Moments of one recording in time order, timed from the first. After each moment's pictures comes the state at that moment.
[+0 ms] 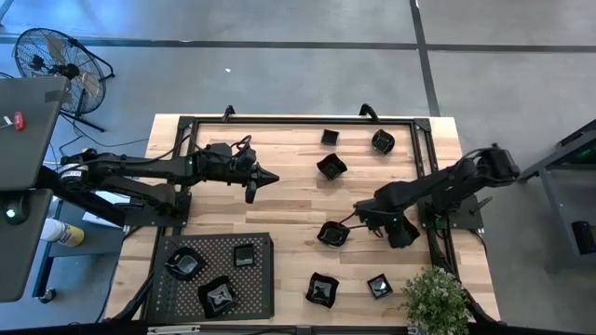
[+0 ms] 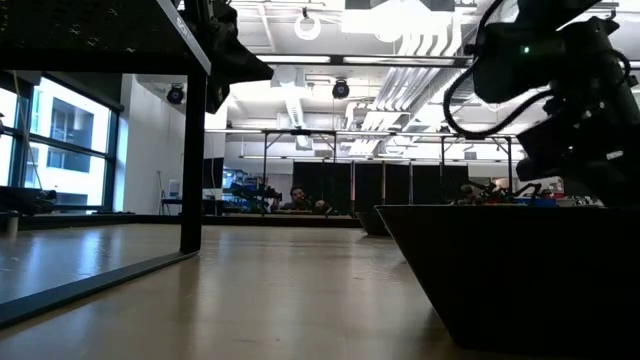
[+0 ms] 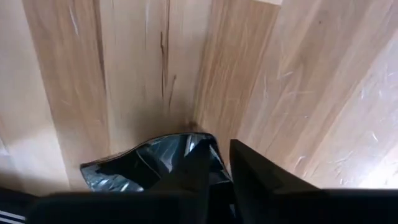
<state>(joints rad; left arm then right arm) 0.17 1.08 0.61 0.23 0.15 -0.42 0.16 1.48 0.74 -0.99 -0.16 -0.03</state>
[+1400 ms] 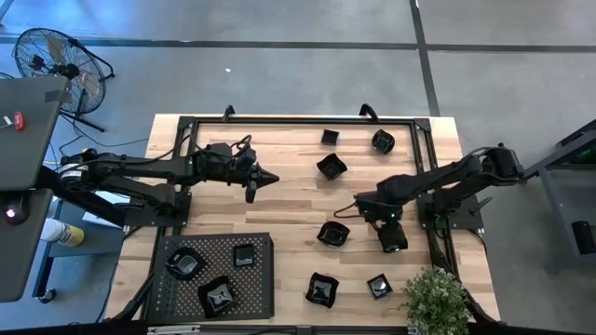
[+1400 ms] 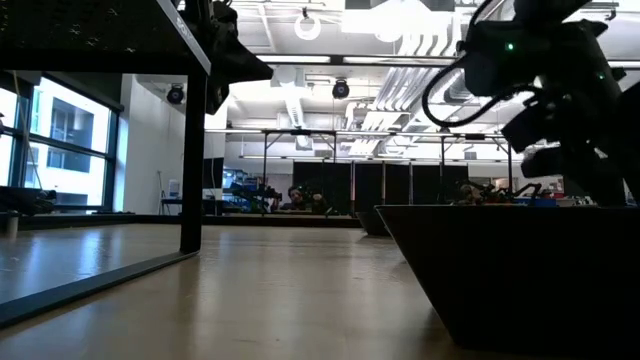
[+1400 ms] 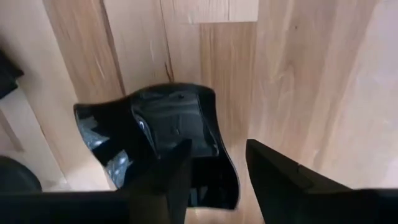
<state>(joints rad) 0.17 1.08 0.61 0.22 0.15 -0.45 0.09 1.43 0.74 -0.96 -0.25 0.13</state>
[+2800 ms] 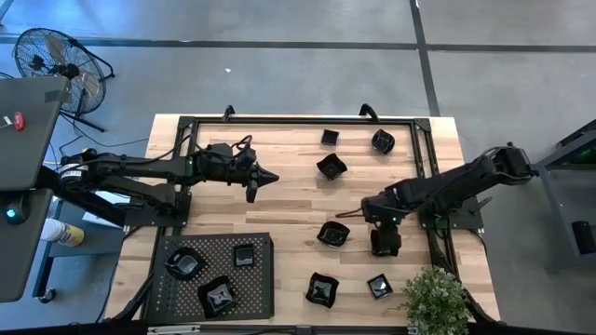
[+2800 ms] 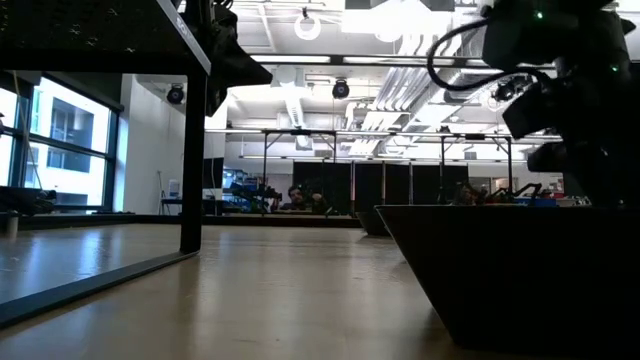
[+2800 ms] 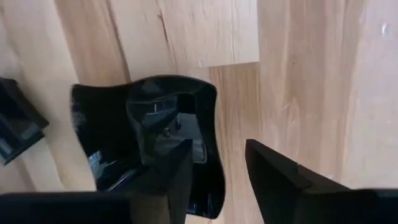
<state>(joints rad) 0.17 1.08 0.61 0.21 0.12 -0.46 0.17 1.31 0.66 -0.79 -0.21 0.34</state>
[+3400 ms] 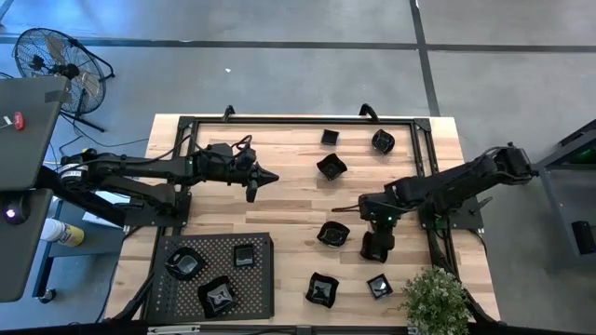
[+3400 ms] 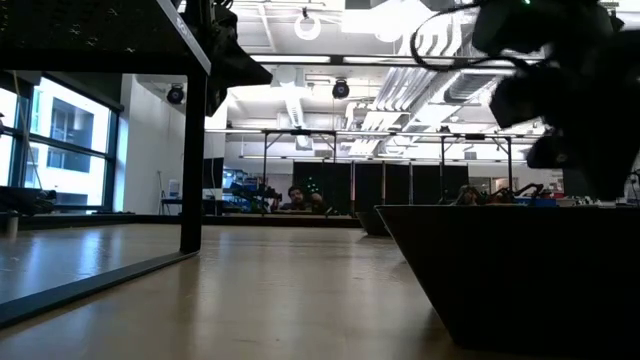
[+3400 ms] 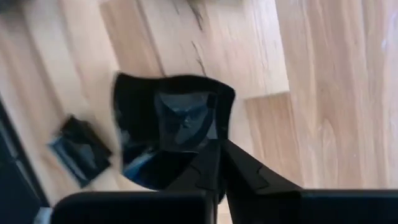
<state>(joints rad) 0.17 1.08 0.61 0.21 0.12 -0.45 0.16 1.31 0.71 -0.74 -0.30 0.48</state>
